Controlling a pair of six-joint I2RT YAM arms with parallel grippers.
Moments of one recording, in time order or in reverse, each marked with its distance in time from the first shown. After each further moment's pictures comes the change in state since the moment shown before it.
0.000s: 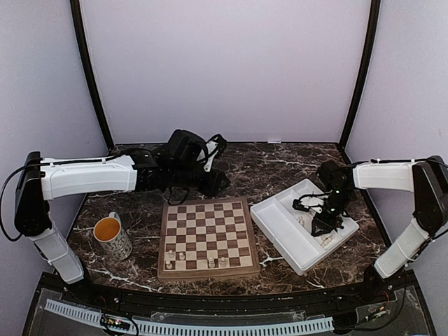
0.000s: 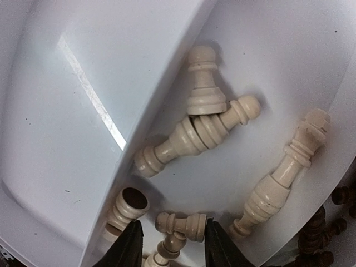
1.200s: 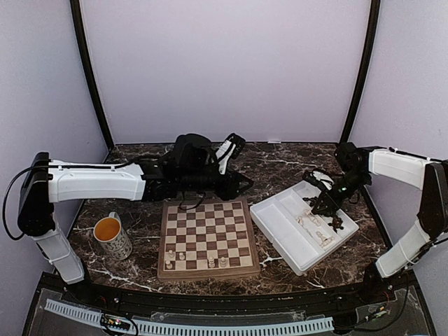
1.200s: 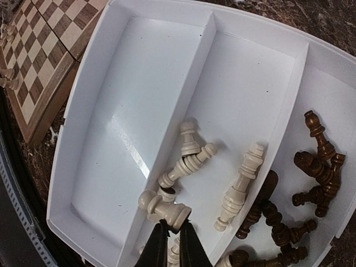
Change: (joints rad) left arm -0.063 0.029 -0.032 0.268 0.162 0.038; right arm -0.170 -0.051 0.137 -0.105 -0.323 0.027
